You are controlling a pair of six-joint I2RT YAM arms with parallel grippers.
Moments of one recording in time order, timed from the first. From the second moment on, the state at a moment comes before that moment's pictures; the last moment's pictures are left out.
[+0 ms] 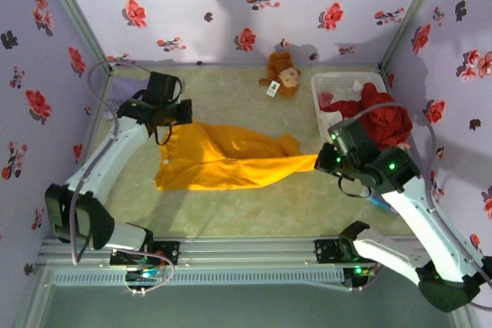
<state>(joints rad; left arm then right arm) -0.36 1.39 1.34 -0.78 0.00 -0.36 0.61 0.93 1.22 -1.23 0.09 0.85</state>
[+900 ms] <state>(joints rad) -0.26 1.62 1.10 -0.84 0.21 -0.40 0.59 0.90 1.06 -1.19 0.08 0.82</state>
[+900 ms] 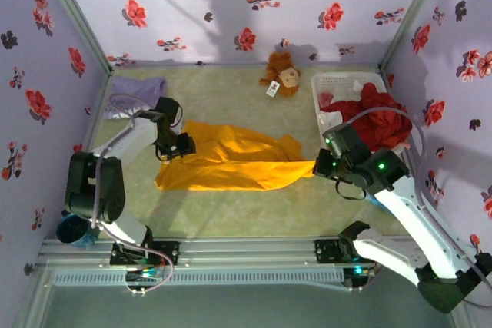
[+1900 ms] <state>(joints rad) -0.17 1.75 1.10 -0.63 0.22 -0.34 0.57 0.92 1.03 -1.16 0.05 0.85</state>
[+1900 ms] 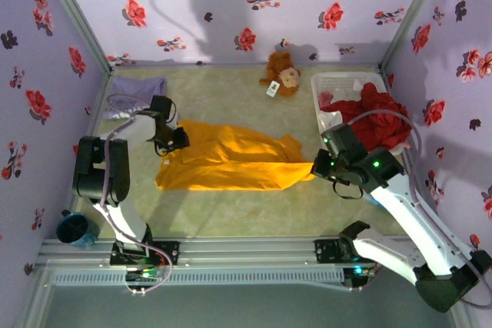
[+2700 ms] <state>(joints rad) -0.17 1.75 1.05 -0.61 0.22 -0.34 0.56 0.92 1.03 -1.16 0.05 0.85</state>
